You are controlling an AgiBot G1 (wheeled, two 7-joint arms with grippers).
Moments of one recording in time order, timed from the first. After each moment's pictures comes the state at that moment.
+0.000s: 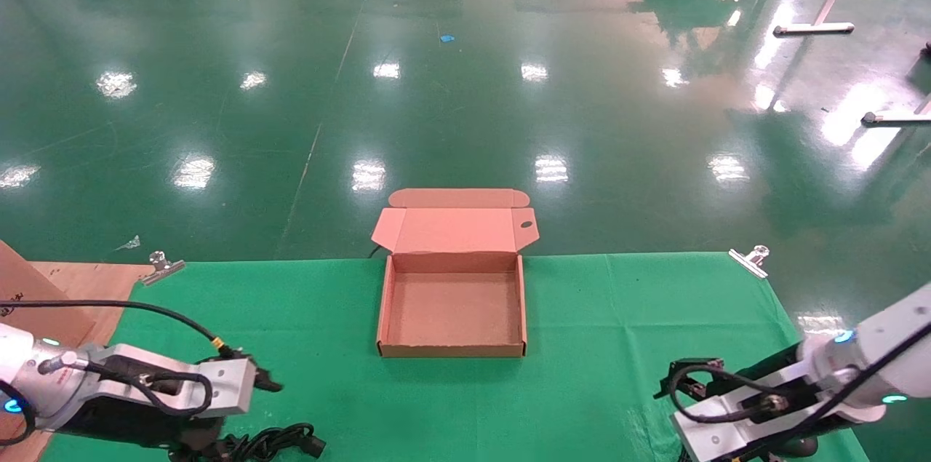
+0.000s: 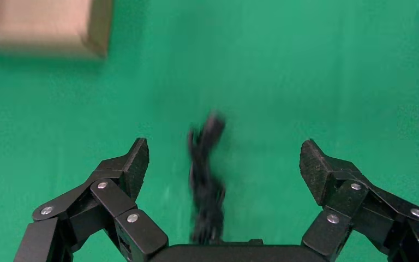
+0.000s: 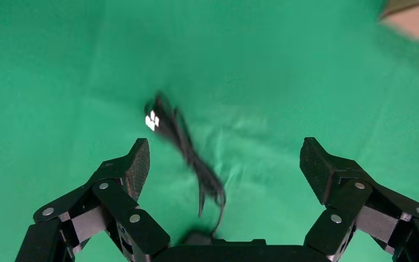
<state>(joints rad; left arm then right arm) -1.51 0.86 0.71 -0.66 1.64 1.46 0.16 1.54 -0.93 -0.81 0.83 -1.83 -1.44 -0.33</state>
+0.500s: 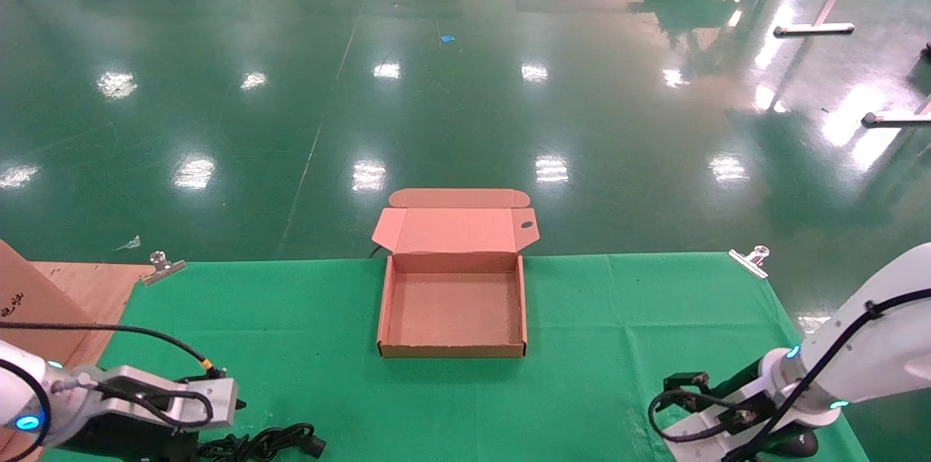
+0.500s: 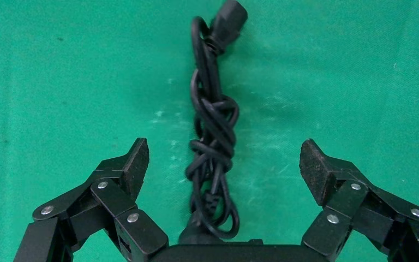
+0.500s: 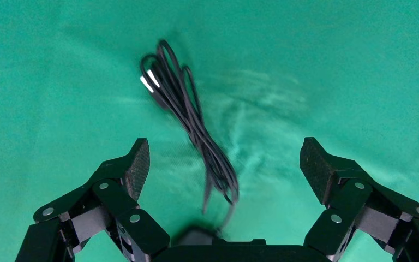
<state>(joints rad) -1.55 0.98 0.77 -0.29 1.77 1.30 0.34 1.55 -1.09 -0.89 0.53 -1.97 -1.29 -0.52</state>
